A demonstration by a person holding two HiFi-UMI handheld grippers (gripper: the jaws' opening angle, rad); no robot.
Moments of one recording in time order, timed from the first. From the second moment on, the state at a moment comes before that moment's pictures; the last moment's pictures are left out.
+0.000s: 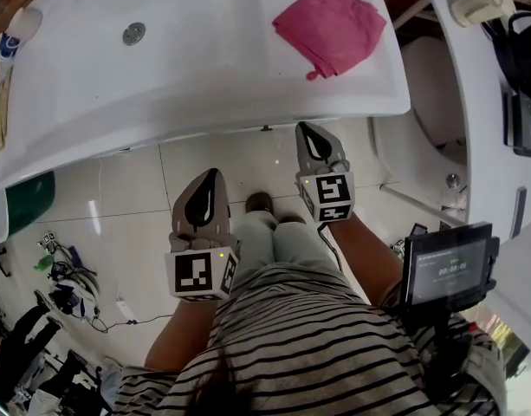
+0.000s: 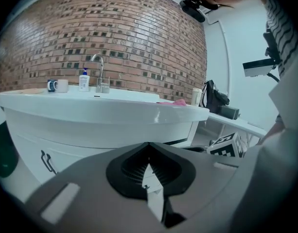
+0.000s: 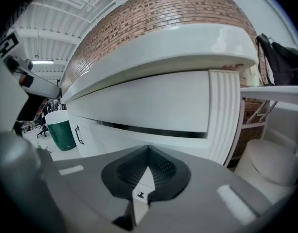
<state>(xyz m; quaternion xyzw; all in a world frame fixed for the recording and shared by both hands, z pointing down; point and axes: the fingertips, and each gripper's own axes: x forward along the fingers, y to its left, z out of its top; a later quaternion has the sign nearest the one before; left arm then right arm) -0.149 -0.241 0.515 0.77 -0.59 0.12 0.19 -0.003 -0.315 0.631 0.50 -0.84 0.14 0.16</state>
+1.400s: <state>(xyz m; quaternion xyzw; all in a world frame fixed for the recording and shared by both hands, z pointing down) -0.088 -0.118 0.264 0.79 -0.60 0.08 0.09 0.073 -0.134 0.293 0.47 -0.88 0.08 0.08</state>
